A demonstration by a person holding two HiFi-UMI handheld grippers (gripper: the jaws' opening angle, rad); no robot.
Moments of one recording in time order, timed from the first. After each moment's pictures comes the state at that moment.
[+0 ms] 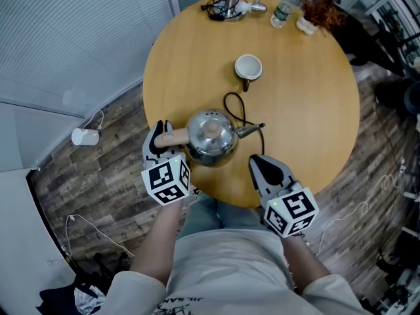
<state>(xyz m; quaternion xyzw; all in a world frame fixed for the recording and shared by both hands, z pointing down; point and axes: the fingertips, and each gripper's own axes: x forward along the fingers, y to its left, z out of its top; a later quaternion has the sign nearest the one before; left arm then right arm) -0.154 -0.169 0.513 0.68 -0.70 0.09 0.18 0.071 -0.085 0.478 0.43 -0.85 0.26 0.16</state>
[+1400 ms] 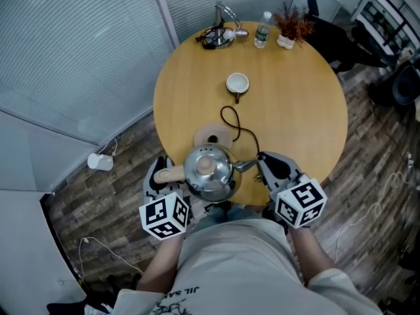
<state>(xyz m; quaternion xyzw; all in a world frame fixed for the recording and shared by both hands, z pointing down) -0.146 -0.059 0.416 0.70 -0.68 0.07 0.19 0.103 -0.051 0.404 0.44 -0.87 0.21 0.10</state>
